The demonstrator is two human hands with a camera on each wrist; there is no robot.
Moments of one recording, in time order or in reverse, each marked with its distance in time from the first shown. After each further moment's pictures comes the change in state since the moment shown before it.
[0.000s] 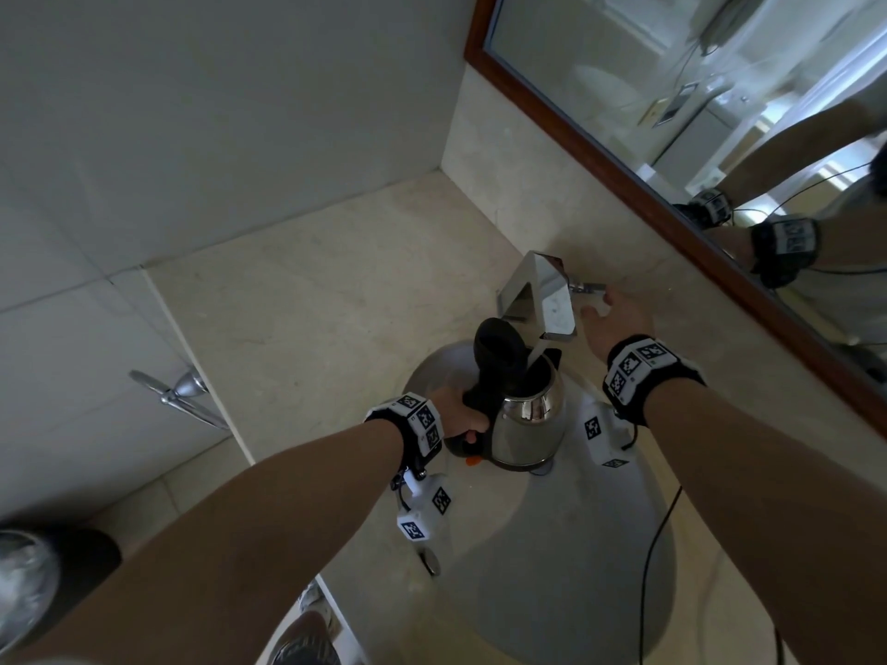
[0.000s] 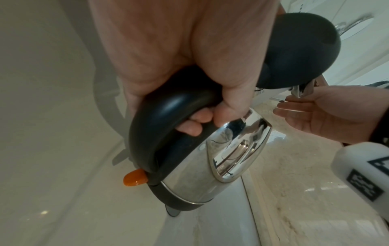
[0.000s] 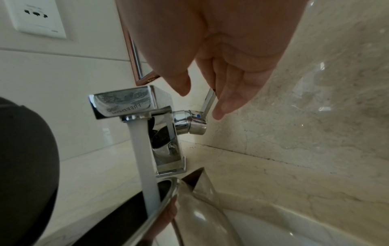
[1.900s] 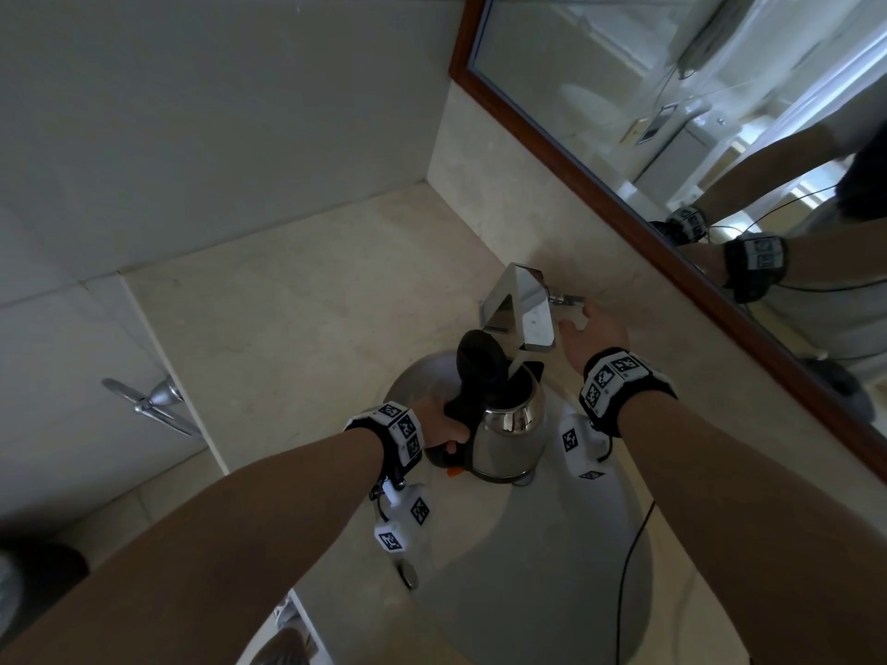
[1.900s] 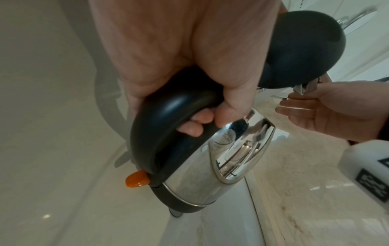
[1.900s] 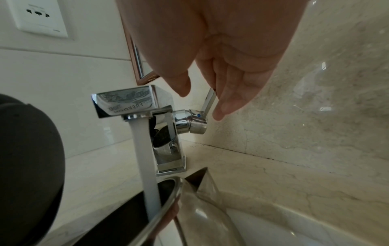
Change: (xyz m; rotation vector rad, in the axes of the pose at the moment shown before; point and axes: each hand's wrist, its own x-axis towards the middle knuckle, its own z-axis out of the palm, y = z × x) left_hand 0.005 -0.001 0.001 -0.041 -0.020 0.012; right_hand 0.003 0.002 0.002 -0.016 -0.015 -0.016
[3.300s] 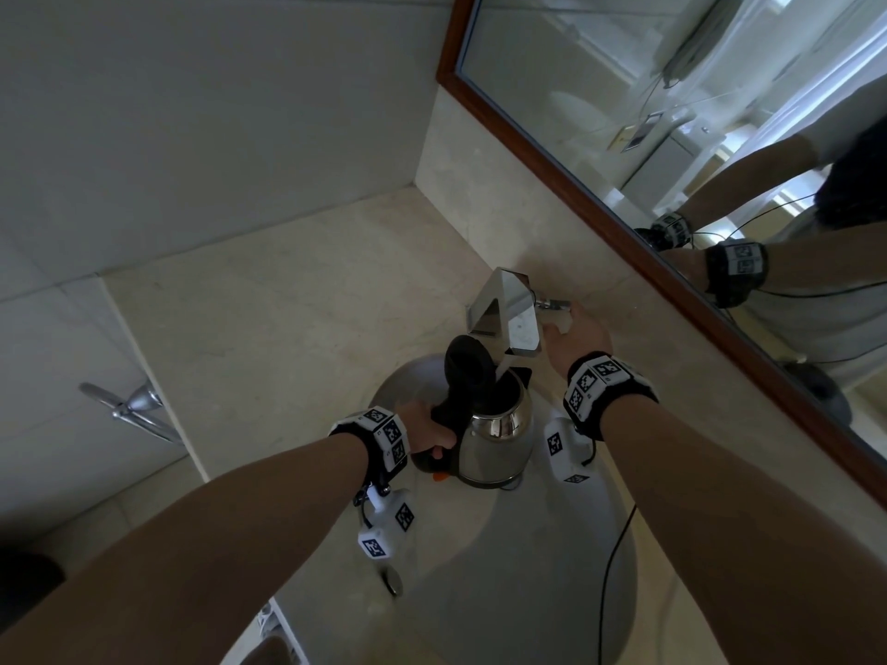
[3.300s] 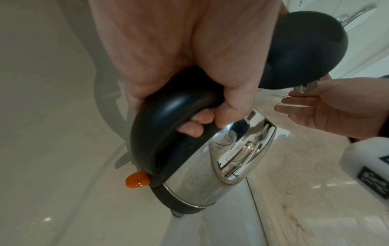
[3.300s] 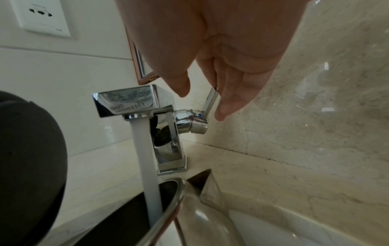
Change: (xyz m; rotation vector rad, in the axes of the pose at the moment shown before) left_hand 0.002 0.000 0.001 0.083 -0.012 -0.005; right_hand -0.006 -0.003 -0.002 0.021 -0.004 -0.021
